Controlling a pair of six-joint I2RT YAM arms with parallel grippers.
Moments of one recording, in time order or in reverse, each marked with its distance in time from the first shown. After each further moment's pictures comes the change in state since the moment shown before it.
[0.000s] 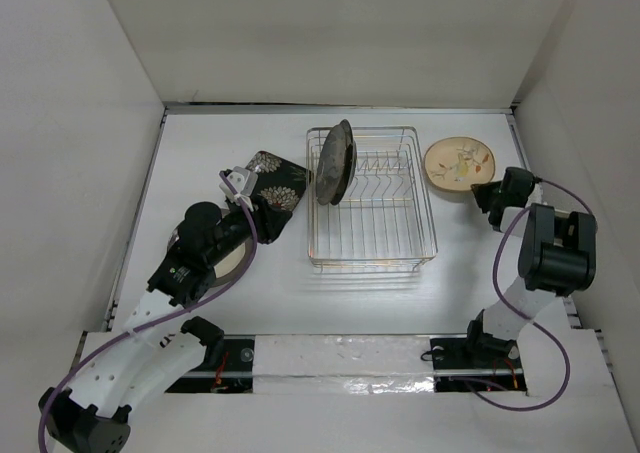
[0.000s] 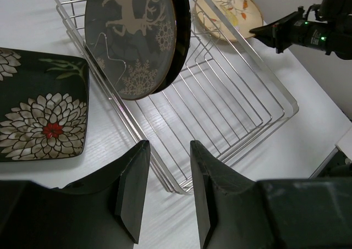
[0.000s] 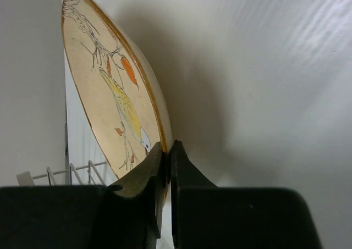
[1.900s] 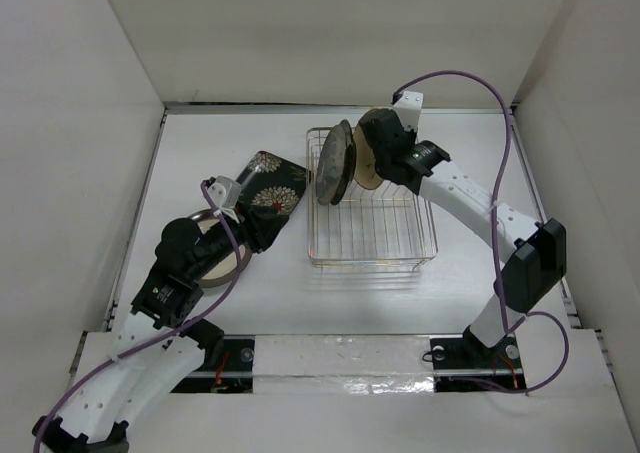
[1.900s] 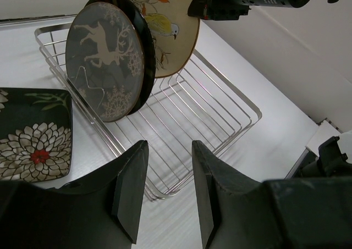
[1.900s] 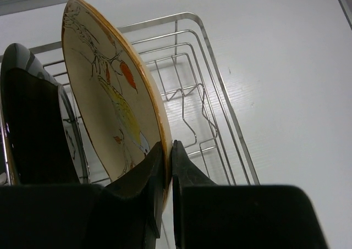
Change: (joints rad) left arm -0.001 -0.147 0.000 0.002 0.073 -0.008; right arm 0.931 -0.082 0.828 -1.037 0.877 -0.618
